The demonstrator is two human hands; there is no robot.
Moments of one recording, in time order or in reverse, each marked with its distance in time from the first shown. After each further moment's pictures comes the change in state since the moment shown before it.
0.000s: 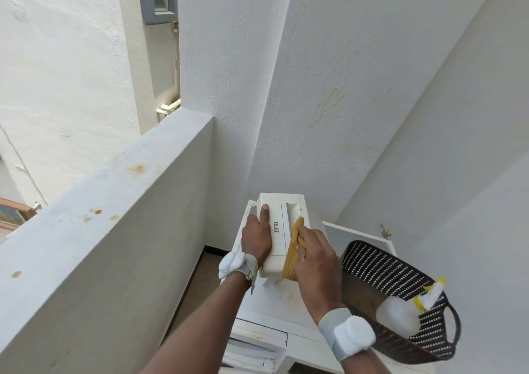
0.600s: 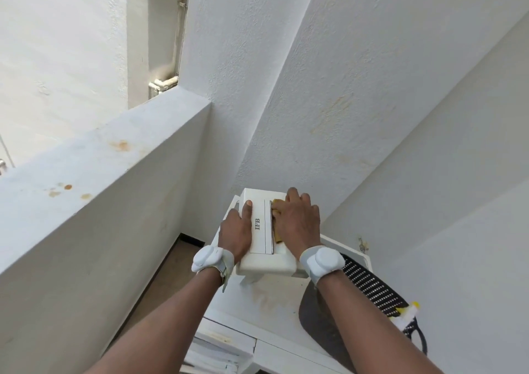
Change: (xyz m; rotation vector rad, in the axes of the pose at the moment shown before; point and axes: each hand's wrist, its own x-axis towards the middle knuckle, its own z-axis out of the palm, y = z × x) left_hand 0.023 -0.011 -0.004 -0.034 0.040 0.011; right_hand 0.115 -0.001 0.024 -0.467 -0.255 -0.236
